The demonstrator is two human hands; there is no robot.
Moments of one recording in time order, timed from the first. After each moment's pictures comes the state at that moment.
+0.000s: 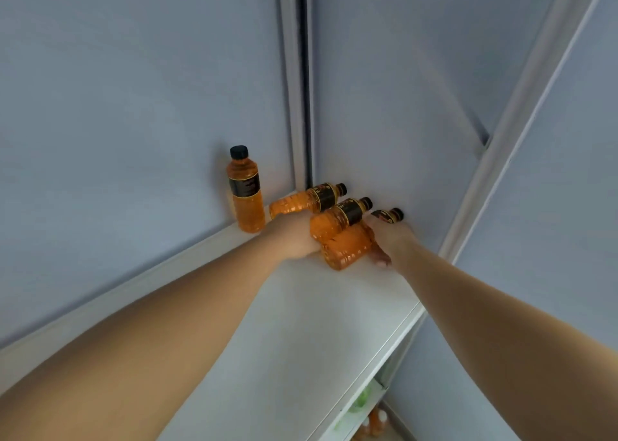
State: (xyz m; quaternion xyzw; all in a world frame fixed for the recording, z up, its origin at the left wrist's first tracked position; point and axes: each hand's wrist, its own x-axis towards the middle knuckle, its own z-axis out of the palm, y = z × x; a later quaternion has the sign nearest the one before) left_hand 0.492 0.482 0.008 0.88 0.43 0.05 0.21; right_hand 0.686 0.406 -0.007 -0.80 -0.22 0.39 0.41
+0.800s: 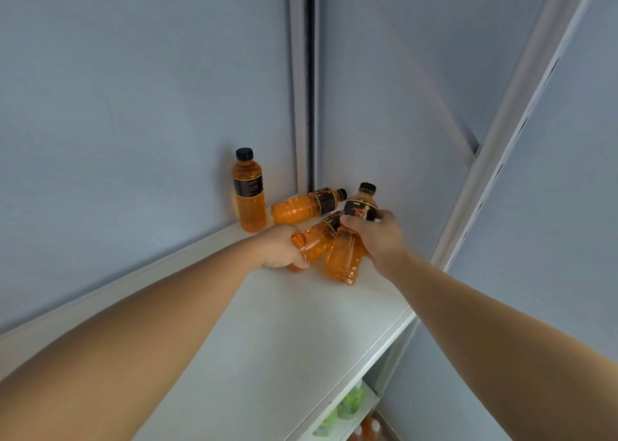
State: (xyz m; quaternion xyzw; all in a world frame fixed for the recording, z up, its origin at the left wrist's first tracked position) left_hand 0.465 0.469 0.011 0.78 0.51 0.01 0.35; right_hand 0.661 0.401 0.006 -0.67 -0.27 0.41 0.55
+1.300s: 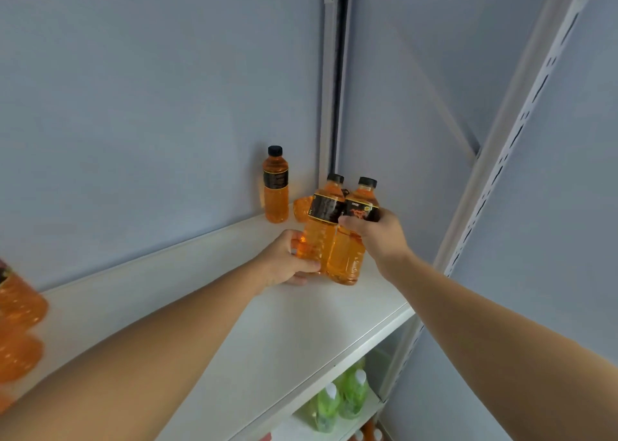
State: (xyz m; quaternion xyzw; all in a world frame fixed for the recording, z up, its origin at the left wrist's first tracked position) left_hand 0.425 0.384 -0.003 0.63 0.50 0.23 0.54; right_hand 0.627 0.350 0.029 -0.59 -0.41 0.41 0.56
